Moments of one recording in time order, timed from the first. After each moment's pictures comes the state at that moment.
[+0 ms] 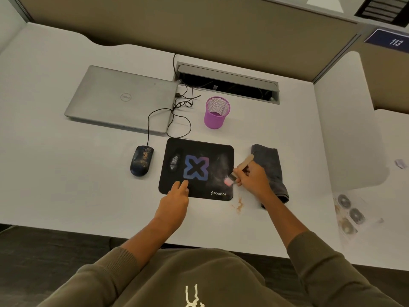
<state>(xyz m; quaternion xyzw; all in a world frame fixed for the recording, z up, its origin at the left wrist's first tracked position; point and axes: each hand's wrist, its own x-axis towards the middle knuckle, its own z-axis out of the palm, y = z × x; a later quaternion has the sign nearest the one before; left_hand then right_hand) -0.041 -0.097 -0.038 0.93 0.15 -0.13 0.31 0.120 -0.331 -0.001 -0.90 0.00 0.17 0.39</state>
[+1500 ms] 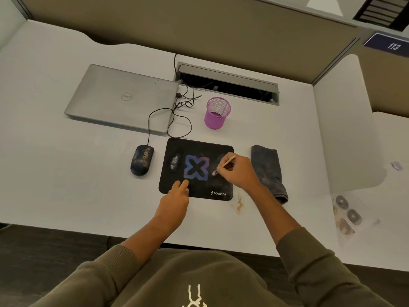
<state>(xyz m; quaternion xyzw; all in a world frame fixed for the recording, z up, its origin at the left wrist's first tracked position) -0.042 -0.094 -0.042 0.94 0.12 -0.11 0.29 0.126 -0.285 0.022 -0.91 -0.15 0.20 0.34</state>
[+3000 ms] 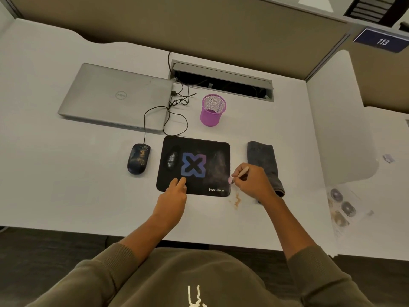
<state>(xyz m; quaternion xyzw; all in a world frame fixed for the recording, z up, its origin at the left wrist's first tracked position) -0.044 -0.093 -0.039 0.95 0.10 -0.10 0.26 0.100 -0.341 0.020 -0.93 -0.10 0.19 0.30</state>
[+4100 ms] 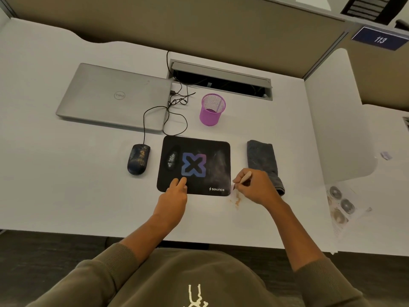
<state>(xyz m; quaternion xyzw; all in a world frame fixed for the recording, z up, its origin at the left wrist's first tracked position) -0.043 -0.090 -0.034 0.95 0.09 -0.11 0.26 0.083 -0.349 0.032 -0.93 -0.09 0.21 0.29</state>
